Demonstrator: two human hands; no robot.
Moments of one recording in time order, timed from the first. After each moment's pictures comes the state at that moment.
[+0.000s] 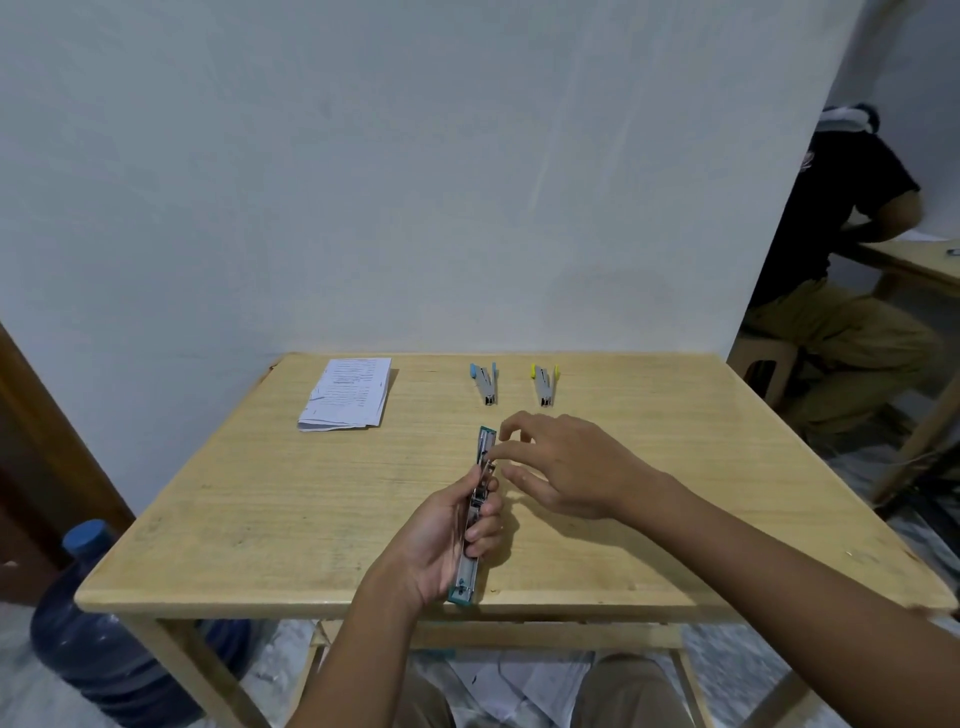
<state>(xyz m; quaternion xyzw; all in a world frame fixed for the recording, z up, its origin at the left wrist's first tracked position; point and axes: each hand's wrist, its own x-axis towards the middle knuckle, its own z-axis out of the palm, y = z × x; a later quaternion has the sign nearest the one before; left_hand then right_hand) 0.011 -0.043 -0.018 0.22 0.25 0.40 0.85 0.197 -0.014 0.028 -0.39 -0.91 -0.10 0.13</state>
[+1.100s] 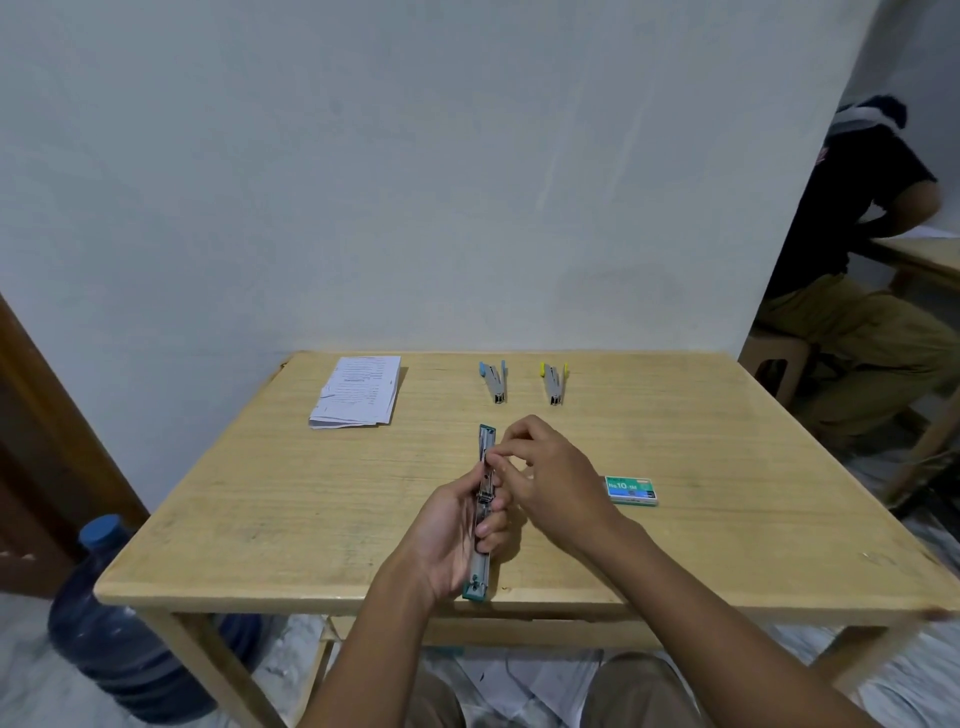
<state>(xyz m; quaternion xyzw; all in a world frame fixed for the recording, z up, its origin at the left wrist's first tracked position) 0.012 -0.040 -0.020 0.22 0.27 0.42 0.84 0.155 -0.026 -0.003 -0.53 -0.76 0.11 0.38</state>
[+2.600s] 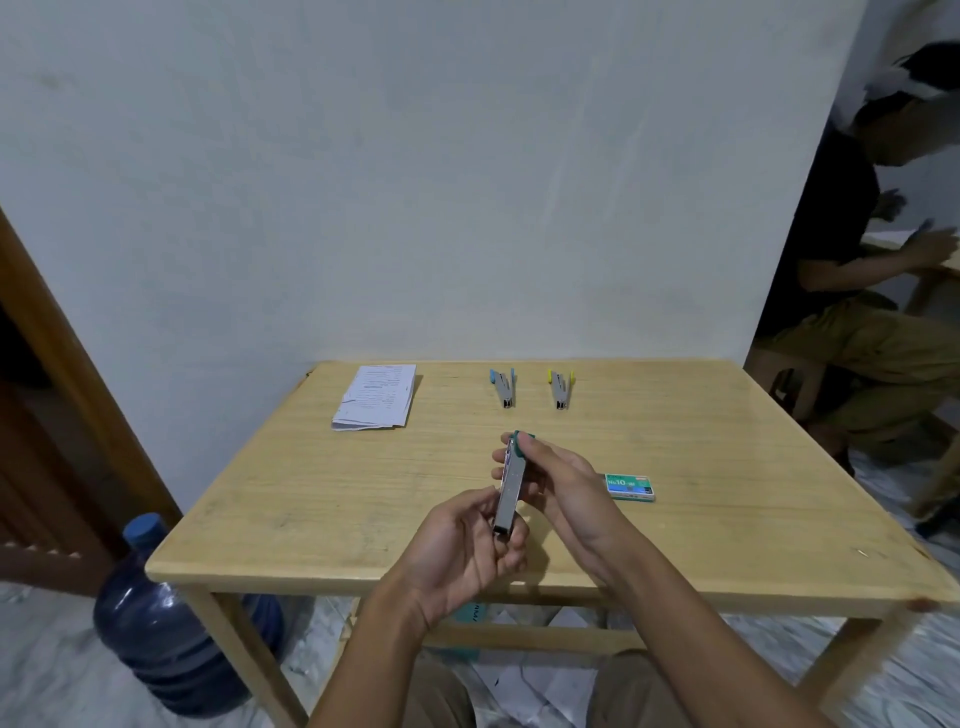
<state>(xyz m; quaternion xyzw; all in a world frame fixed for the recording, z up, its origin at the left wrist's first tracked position) 0.005 -0.090 -0.004 0.33 0.26 0.39 0.82 0.152 -0.074 0.022 -0.38 -0.42 0.62 0.54</state>
